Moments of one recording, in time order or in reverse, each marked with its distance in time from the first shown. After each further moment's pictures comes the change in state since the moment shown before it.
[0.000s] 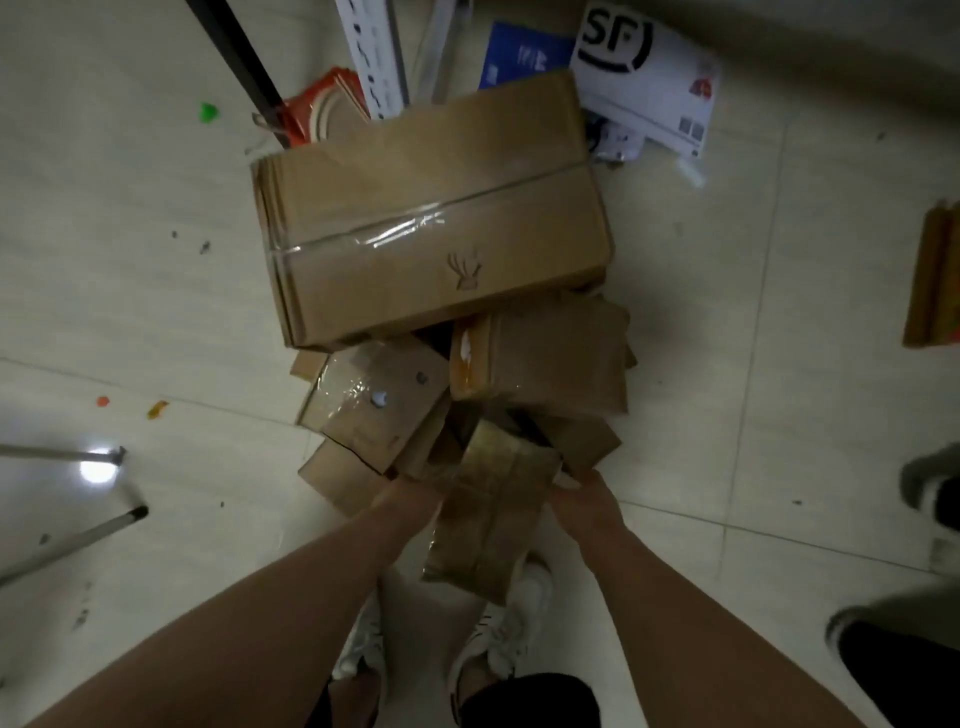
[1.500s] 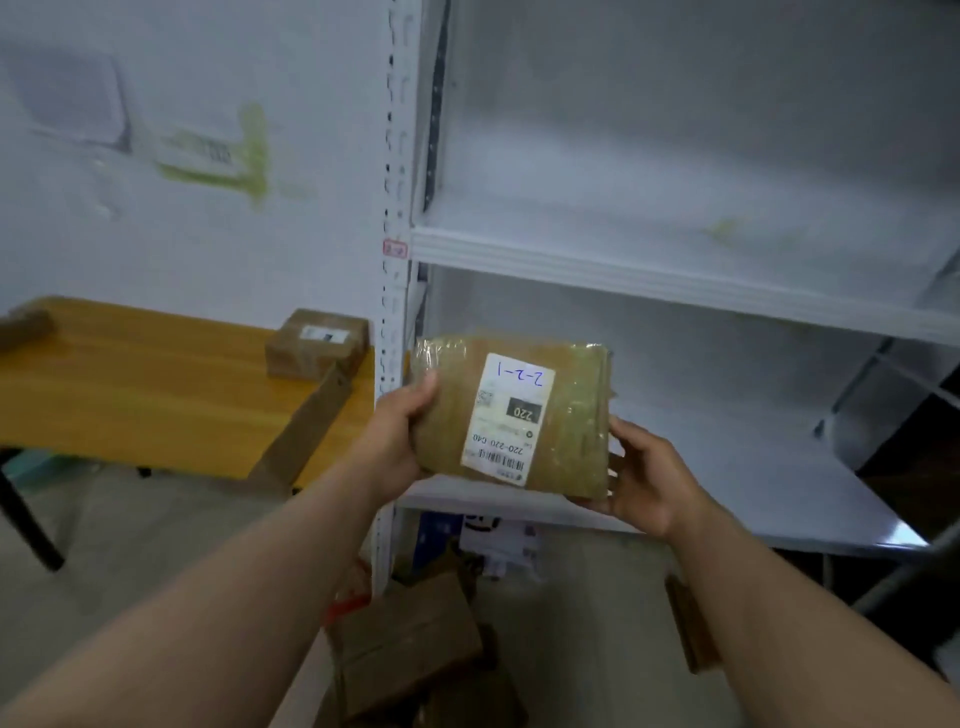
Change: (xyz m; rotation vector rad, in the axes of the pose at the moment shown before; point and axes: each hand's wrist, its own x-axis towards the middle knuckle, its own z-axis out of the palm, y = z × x) left_hand -0.719 0.247 -0.223 -0.659 -0.434 1.107; right_hand -0.667 -0.266 -0.359 0.998 -0.137 -0.767
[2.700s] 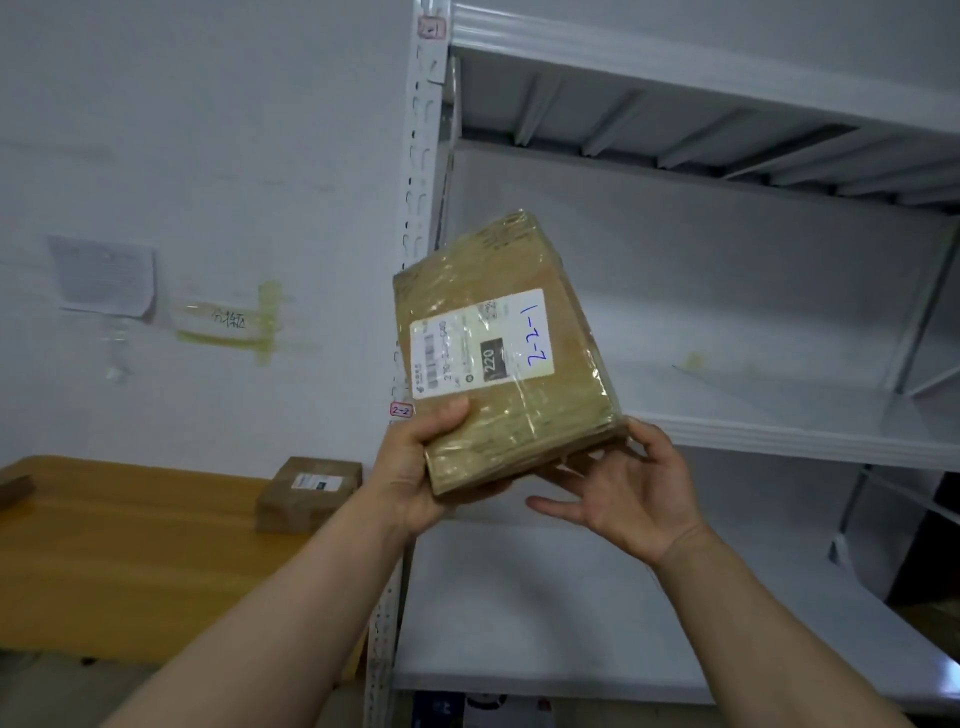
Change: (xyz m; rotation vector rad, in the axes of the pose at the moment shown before) left_hand -0.011 0.135 0.067 -0.128 -0.379 0.164; right_hand -0.026 -0.108 0.121 0.206 -0.581 -0.282
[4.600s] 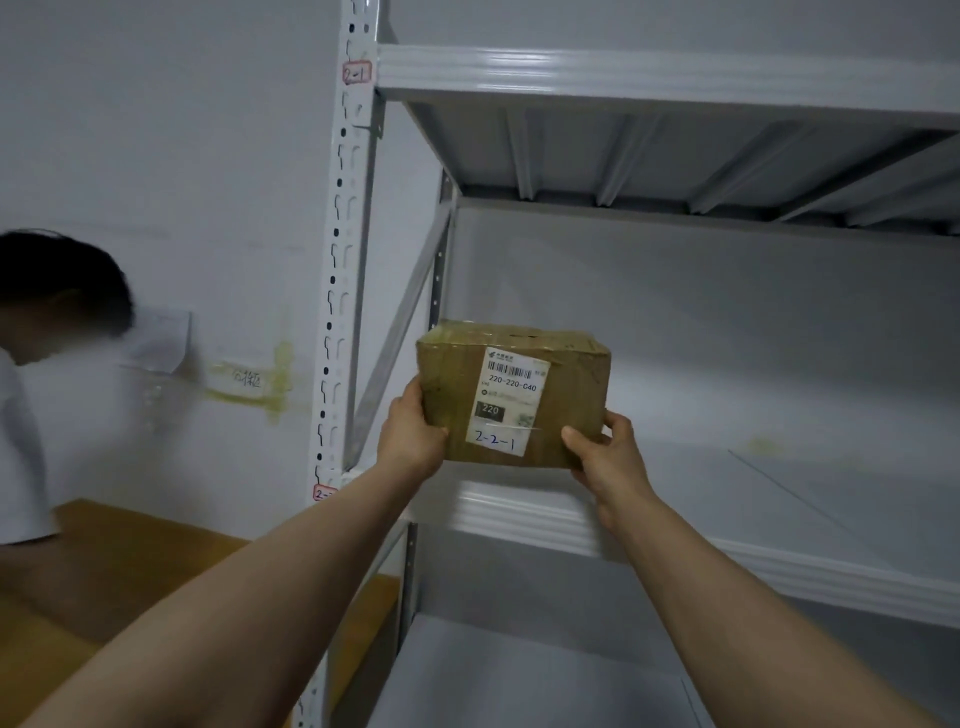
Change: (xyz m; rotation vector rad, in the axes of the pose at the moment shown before) left_hand 0.253 -0.008 0.012 1.098 0.657 0.497; right_hand 0.176 -0.142 -0.130 -0.751 0.490 -0.348
